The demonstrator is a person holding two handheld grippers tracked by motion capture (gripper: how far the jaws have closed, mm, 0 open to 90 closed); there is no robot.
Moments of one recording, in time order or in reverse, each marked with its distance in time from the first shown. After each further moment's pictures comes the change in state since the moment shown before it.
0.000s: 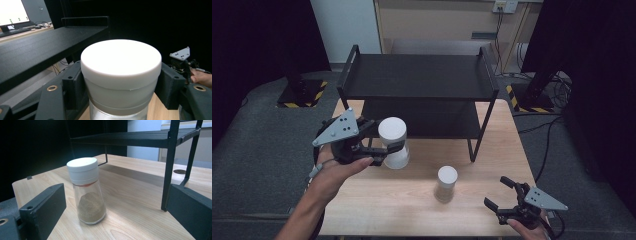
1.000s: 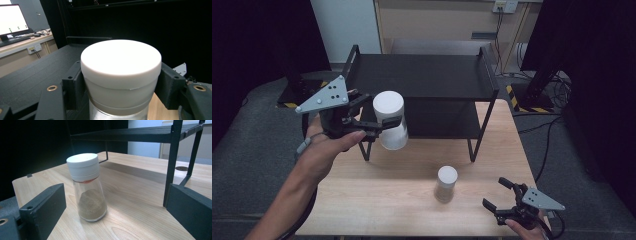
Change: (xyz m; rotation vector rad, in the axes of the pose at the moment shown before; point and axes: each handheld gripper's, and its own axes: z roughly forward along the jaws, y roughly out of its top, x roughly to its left) left arm 0.026 0.051 -0.008 -0.028 -0.027 0.012; right arm 0.001 -0.002 0.003 0.015 0.003 0.002
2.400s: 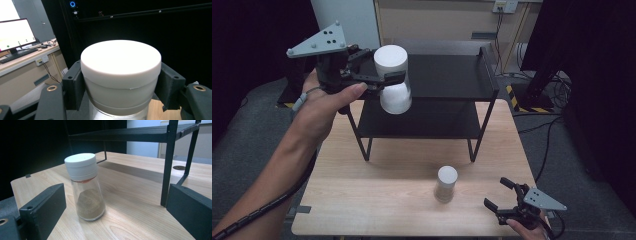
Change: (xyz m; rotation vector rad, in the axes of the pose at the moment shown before) left arm 0.034 0.064 0.014 -0.033 0.024 0.041; right arm -0.001 0.000 -0.003 0.001 -0.010 0.005
